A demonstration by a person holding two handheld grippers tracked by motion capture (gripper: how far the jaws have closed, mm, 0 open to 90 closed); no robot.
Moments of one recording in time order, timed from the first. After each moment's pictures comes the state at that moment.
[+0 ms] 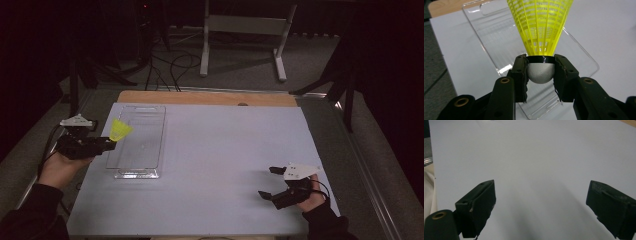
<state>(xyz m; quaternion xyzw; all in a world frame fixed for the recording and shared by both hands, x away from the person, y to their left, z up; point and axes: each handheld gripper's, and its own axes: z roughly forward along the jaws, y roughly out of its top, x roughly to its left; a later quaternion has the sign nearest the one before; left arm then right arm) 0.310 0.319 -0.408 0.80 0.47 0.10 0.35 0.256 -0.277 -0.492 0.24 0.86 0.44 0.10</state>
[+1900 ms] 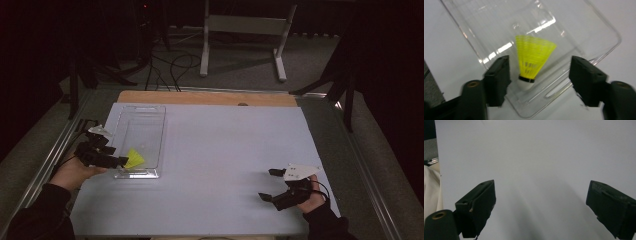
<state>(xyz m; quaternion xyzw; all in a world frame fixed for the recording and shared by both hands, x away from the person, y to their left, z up) 0.318 0.293 -0.438 0.85 0.45 0.06 0.26 0.256 -0.279 -0.497 0.25 0.86 0.44 0.08</state>
